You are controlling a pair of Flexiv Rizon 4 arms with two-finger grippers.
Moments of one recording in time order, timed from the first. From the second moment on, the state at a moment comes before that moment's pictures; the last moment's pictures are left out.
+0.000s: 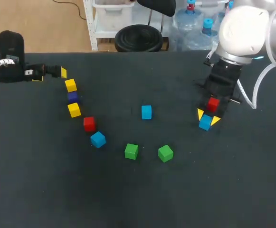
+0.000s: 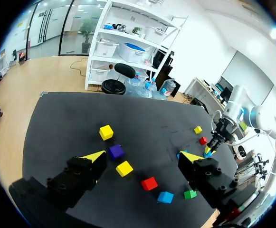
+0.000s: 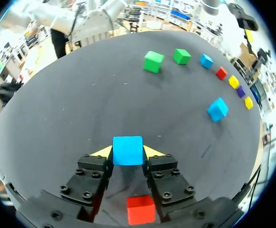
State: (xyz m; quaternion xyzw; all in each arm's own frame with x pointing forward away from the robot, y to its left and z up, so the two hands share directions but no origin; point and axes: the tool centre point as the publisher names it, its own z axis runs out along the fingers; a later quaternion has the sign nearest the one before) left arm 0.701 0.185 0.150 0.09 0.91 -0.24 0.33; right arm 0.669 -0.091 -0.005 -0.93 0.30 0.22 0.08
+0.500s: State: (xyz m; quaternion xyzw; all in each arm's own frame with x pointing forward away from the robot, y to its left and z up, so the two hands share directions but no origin) left arm 0.701 0.185 0.150 0.09 0.91 -0.24 0.33; right arm 0.688 -0.042 0.022 -0.85 0.48 0.19 0.12
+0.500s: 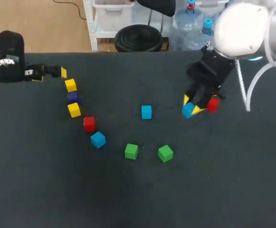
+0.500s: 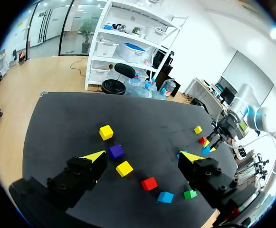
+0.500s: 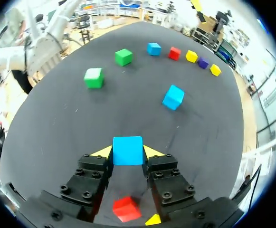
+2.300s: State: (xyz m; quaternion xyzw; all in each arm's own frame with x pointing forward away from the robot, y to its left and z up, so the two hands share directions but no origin) left arm 0.701 0.185 0.150 0.09 0.91 -0.24 0.33; right arm 0.699 0.032 0.002 -0.66 0.72 0.12 0.14
